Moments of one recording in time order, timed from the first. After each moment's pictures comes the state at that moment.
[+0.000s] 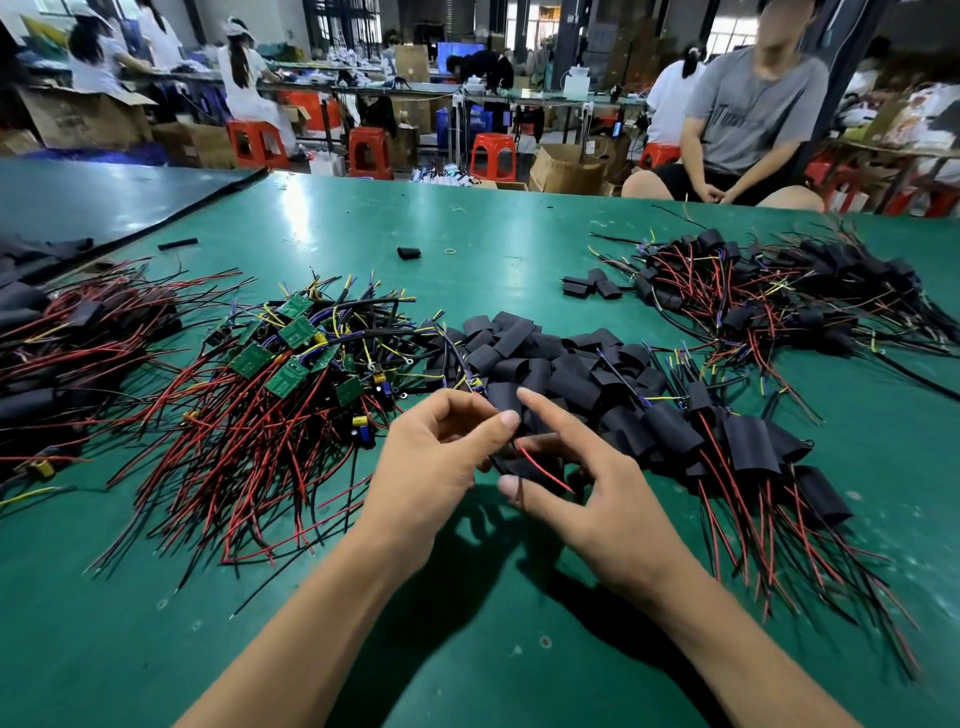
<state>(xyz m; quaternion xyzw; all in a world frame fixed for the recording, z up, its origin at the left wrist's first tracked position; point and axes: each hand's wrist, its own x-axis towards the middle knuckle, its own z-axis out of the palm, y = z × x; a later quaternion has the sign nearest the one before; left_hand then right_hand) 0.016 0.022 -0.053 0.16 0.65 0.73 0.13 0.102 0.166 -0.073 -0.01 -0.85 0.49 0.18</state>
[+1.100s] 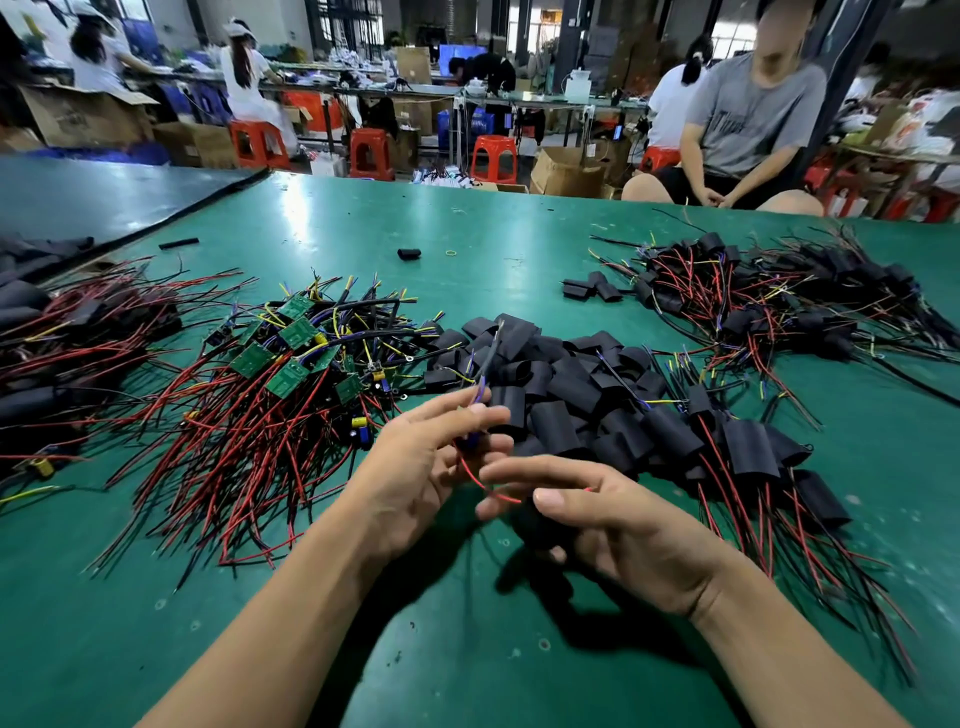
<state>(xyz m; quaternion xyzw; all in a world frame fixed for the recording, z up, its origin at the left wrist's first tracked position) -0.004 0.018 -0.050 0.06 0.50 0.81 0.30 0.109 0.175 -0.055 0.03 -0.61 0.79 -0.12</state>
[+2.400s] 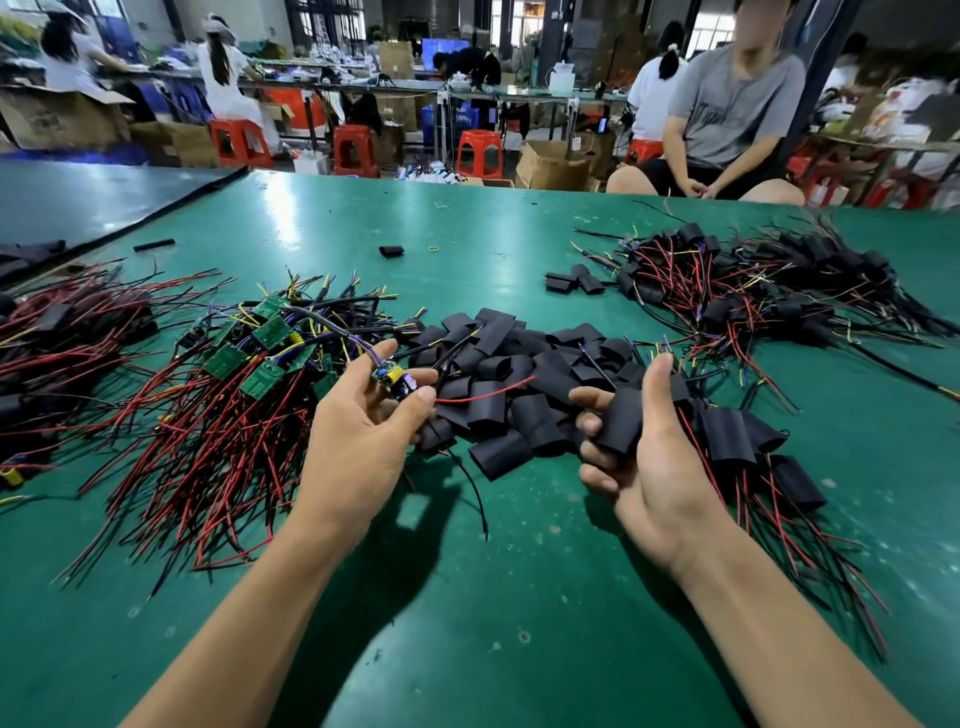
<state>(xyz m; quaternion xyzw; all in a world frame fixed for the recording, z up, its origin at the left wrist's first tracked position) -0.009 0.003 -0.054 0.18 0.68 0.71 0.01 0.094 0.196 -0.050 -0.21 -0.49 0.83 0.16</state>
